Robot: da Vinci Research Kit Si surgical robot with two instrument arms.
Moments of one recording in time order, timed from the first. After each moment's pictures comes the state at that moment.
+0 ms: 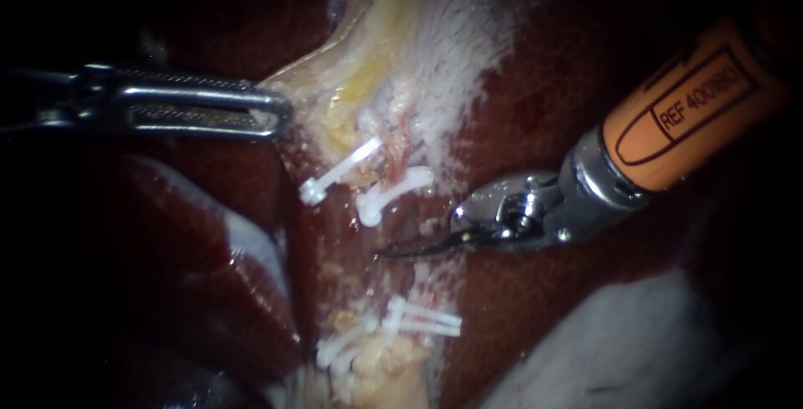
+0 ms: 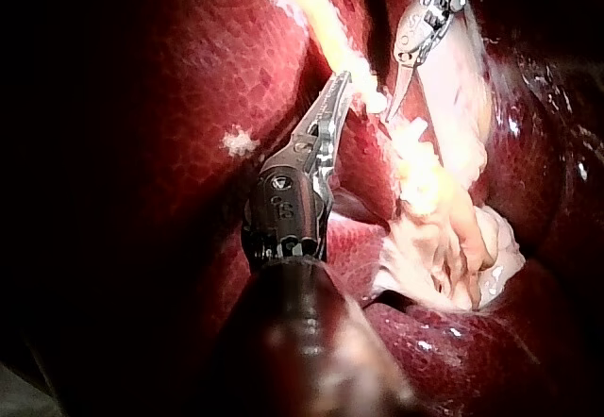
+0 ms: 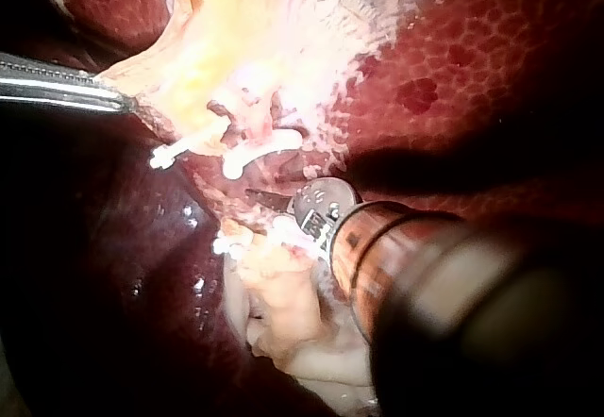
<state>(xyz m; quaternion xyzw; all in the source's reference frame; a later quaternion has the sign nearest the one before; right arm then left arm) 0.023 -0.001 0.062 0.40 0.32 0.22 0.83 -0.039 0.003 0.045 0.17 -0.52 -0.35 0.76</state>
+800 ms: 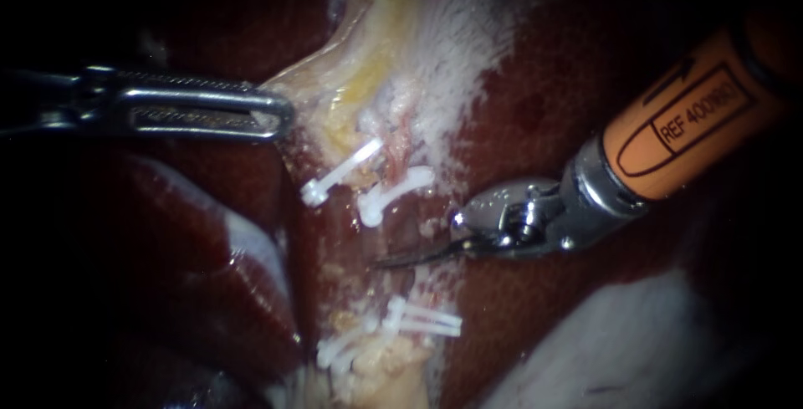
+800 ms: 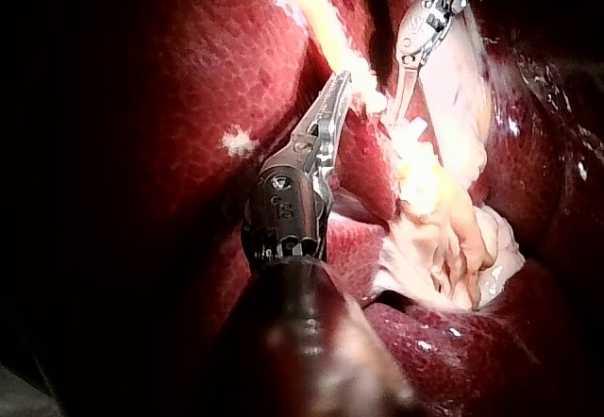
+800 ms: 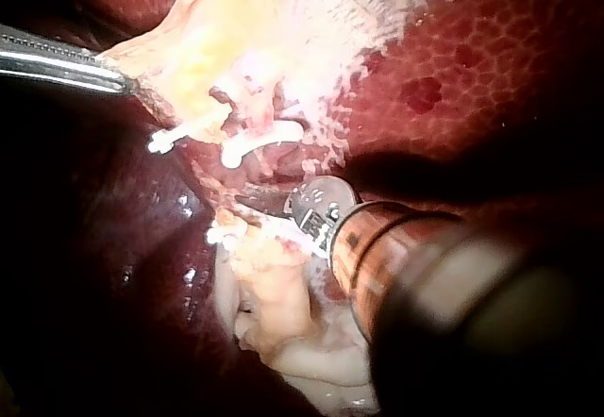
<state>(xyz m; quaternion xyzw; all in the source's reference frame) 0.023 -0.001 0.062 0.35 0.36 0.20 0.84 -0.039 0.003 0.045 0.17 -0.52 -0.35 0.76</state>
